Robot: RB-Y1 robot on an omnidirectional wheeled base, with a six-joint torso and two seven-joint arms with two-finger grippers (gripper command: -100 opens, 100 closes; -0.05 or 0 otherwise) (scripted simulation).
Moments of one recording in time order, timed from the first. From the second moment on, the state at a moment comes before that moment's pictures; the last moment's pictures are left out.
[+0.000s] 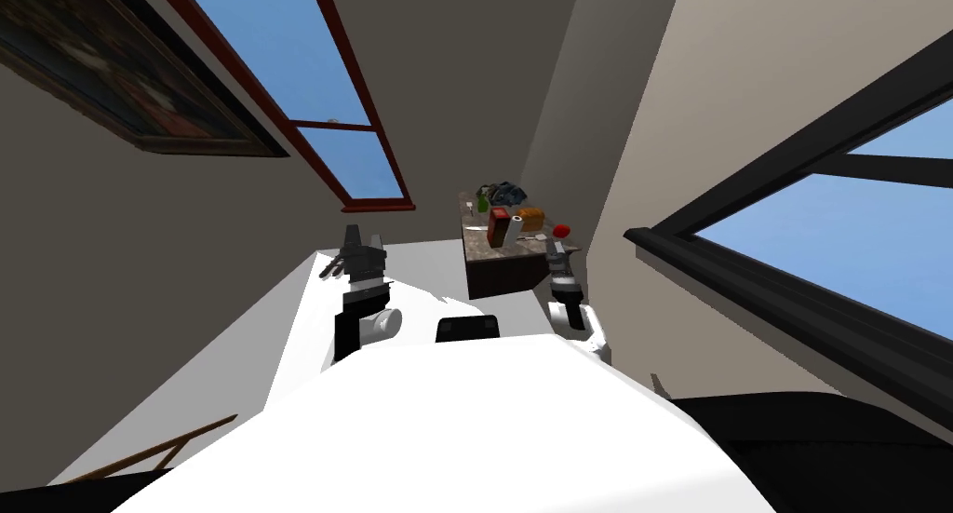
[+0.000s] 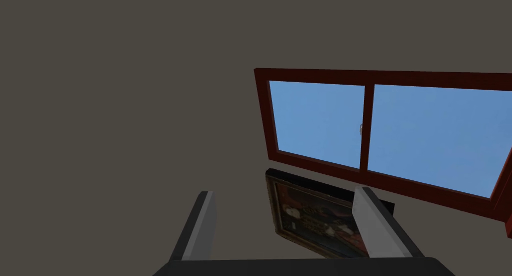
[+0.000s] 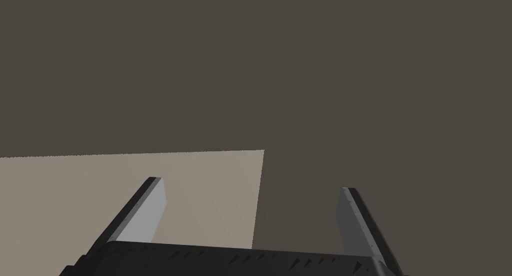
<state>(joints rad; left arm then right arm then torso) 0.50 -0.02 0.00 -2.22 0.12 -0.40 -0.17 0.37 -0.18 -0.26 -1.86 0.25 -0.60 0.37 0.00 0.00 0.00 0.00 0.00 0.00</state>
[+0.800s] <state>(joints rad) 0.50 -0.02 0.00 -2.22 0.12 -0.40 -0.17 0.32 -0.28 -0.28 -1.66 0.39 -0.48 0.51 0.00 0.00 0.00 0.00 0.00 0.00</state>
